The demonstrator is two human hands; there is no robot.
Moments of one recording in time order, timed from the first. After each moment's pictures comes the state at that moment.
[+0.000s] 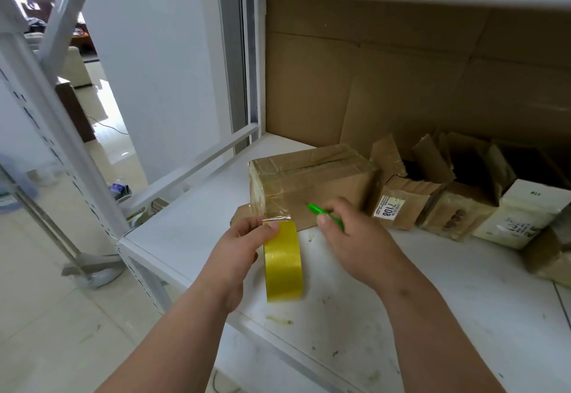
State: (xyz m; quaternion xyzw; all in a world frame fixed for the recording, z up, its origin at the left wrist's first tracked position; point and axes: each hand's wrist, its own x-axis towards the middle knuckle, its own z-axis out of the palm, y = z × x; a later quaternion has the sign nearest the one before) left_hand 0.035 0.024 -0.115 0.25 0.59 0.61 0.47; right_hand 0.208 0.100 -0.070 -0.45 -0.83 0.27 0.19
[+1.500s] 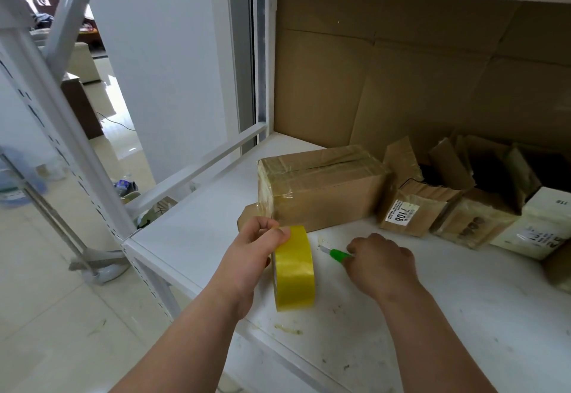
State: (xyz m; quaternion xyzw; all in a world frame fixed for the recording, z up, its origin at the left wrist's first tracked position) left_hand 0.034 0.028 -0.119 0.28 0.59 0.59 0.47; right_hand 0.207 0.134 -0.122 -0.57 -0.82 0.06 -0.03
